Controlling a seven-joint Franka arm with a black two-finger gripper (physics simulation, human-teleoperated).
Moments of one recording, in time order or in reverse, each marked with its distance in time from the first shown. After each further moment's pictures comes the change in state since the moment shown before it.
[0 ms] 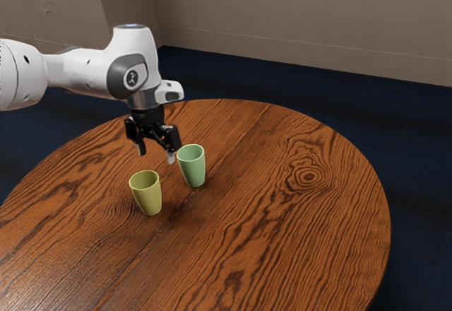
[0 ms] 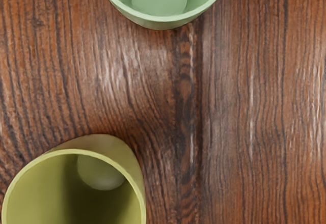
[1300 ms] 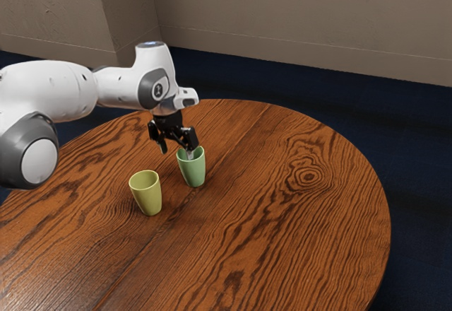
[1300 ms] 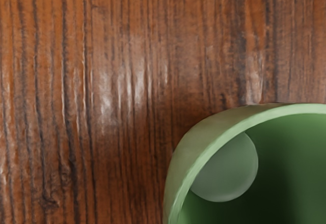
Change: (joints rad) arm 0.042 0.404 0.026 0.387 -0.071 0.075 0.087
